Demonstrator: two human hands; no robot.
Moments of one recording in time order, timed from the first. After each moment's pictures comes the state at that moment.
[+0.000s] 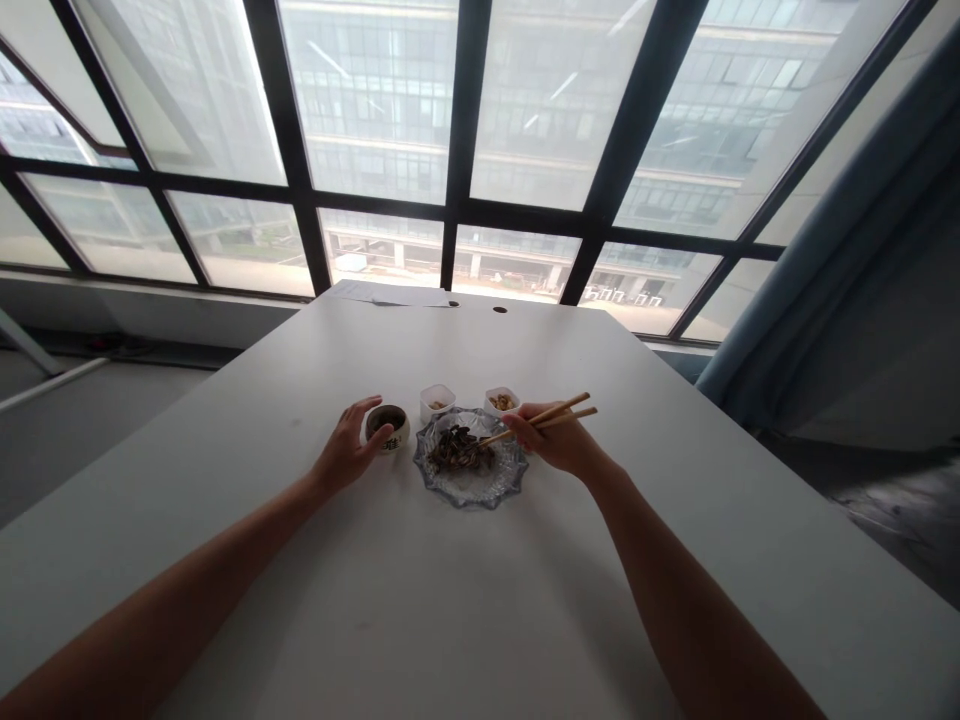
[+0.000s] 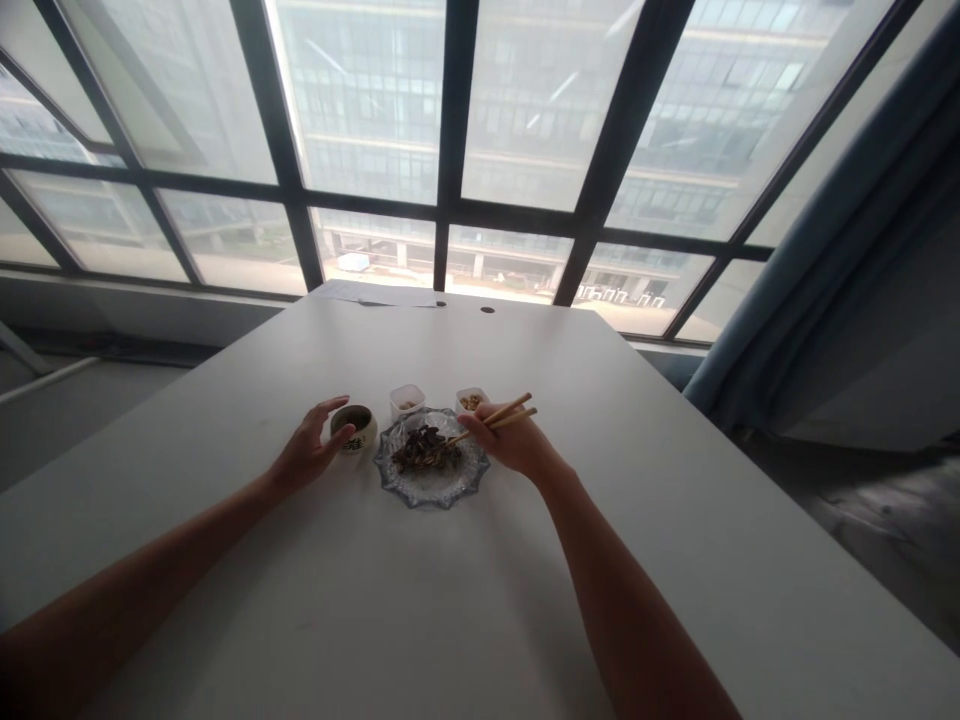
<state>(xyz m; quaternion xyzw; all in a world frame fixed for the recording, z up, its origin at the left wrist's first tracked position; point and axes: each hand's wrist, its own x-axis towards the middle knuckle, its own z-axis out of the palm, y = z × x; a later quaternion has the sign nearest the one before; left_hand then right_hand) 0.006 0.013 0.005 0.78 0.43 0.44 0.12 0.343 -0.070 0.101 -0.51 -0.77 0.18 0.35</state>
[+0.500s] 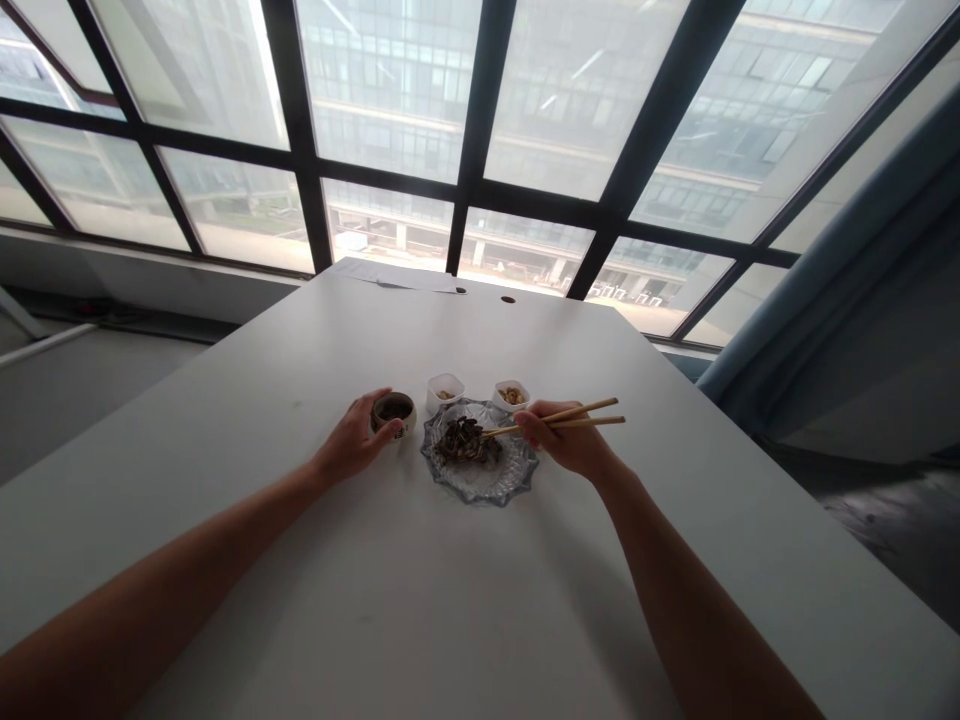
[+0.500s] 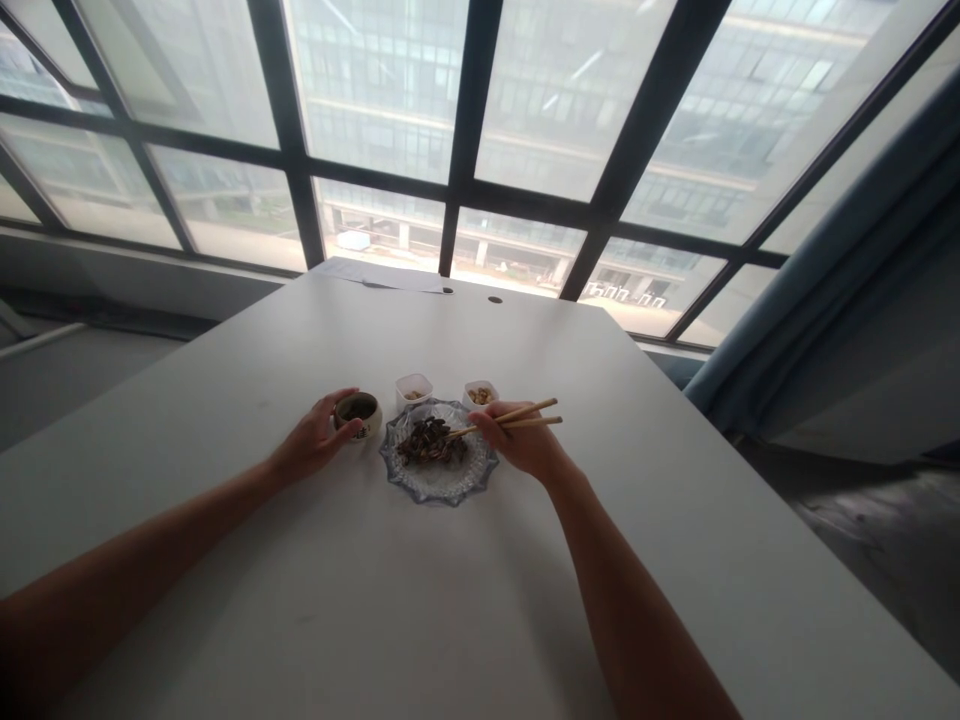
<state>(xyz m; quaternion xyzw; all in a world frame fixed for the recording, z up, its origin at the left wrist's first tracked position) 0.008 0.006 0.004 0.77 0.45 0.40 0.21 0.341 -0.071 0.098 -0.51 -0.75 0.21 0.36</state>
